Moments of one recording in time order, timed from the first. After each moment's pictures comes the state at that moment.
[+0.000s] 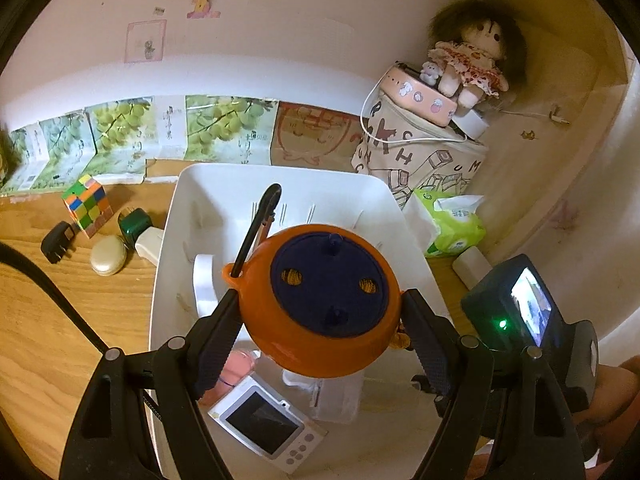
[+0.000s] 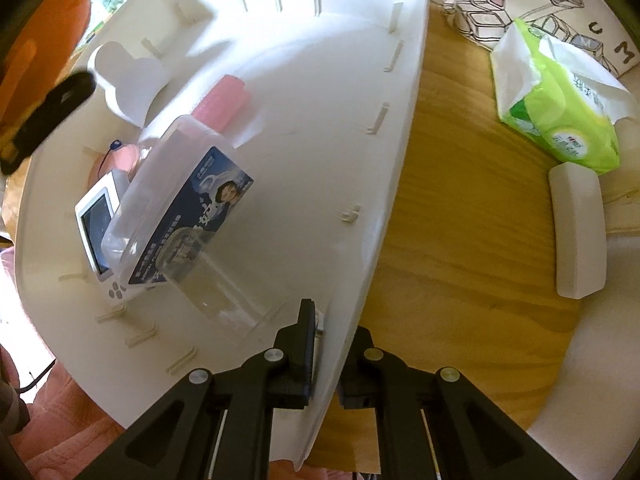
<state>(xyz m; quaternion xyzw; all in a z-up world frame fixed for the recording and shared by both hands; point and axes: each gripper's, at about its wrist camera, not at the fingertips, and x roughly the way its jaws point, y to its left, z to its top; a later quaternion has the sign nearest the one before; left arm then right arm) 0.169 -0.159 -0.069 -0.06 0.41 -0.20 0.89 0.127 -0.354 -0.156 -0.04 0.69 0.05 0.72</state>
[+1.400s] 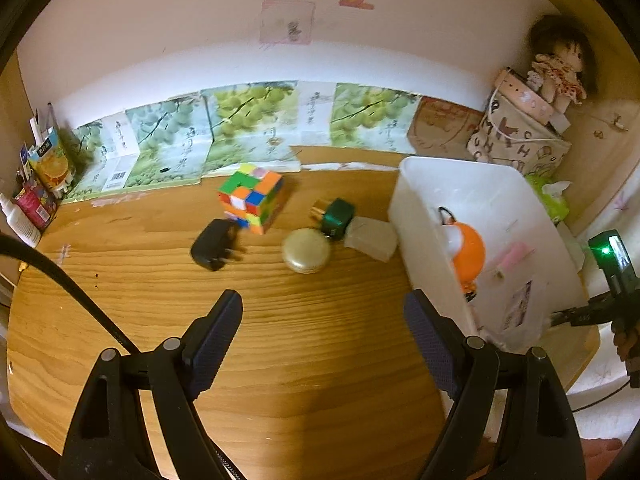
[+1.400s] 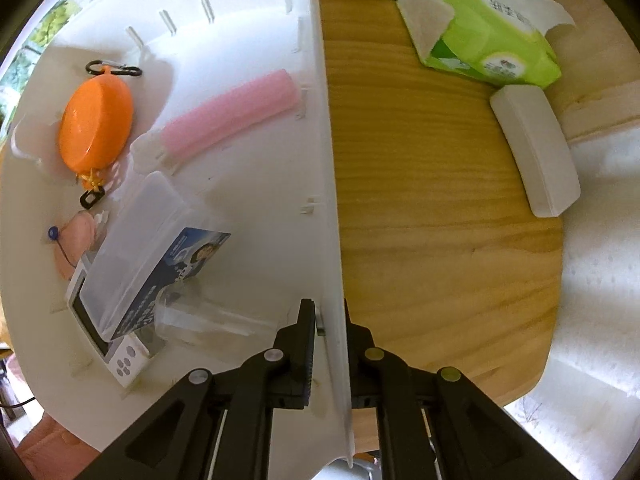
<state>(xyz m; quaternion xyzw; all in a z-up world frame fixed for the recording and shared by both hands) 0.208 0.032 -0.075 0.01 0.46 -0.14 0.88 0.133 -0.307 -0.151 0.05 0.71 -0.10 0.69</state>
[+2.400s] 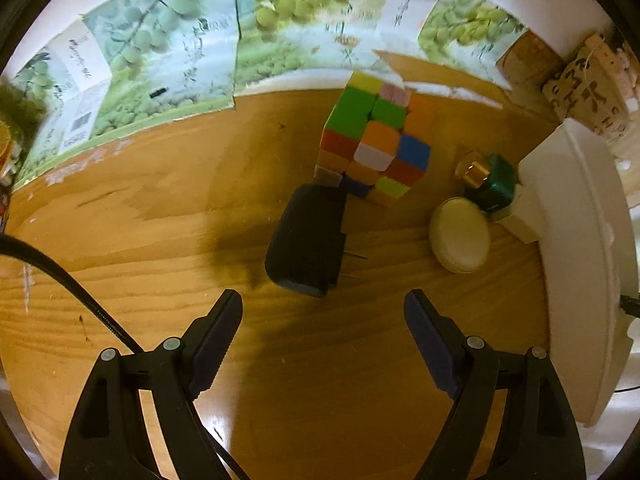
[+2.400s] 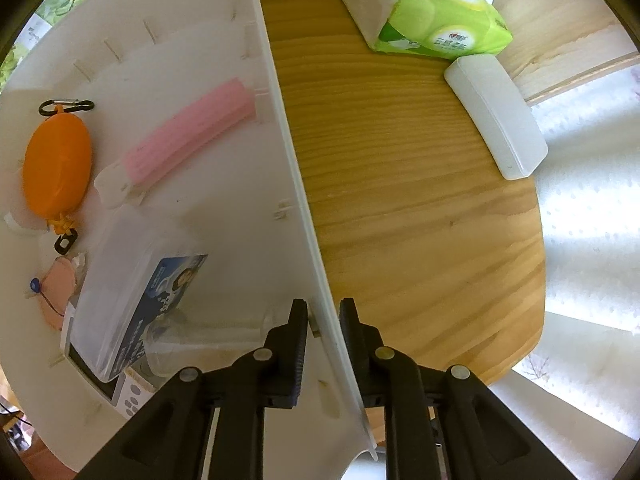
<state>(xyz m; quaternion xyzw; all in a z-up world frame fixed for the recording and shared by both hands) 0.337 0.106 -0.175 0.04 0.61 -0.16 0.78 0.135 -0.333 -0.155 0.08 0.71 -0.20 0.67</state>
